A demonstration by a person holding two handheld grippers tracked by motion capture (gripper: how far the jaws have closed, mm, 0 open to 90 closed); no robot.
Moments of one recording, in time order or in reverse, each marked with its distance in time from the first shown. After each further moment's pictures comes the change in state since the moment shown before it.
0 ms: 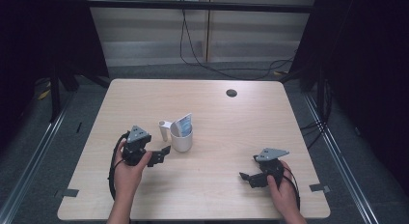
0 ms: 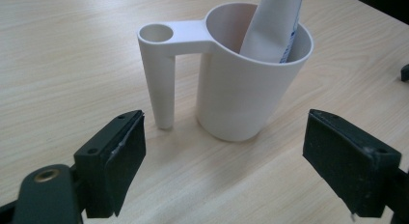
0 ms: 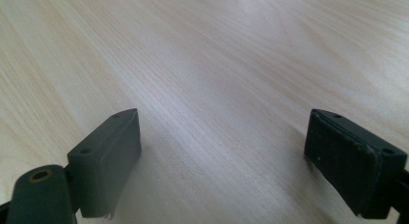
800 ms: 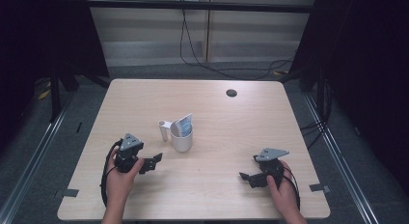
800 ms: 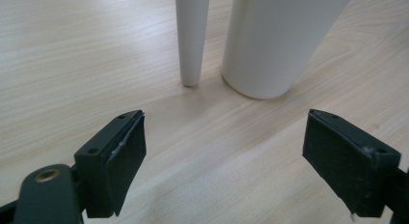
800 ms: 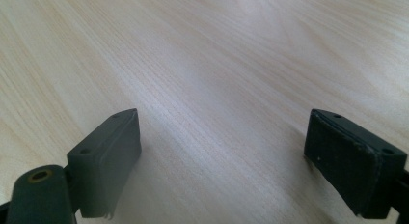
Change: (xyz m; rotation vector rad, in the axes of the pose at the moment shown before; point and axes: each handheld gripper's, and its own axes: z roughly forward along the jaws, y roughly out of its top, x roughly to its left) left arm 0.019 -0.030 -0.006 0.036 0.027 -0.008; right arm 0.000 0.000 0.000 0.000 -0.001 0.000
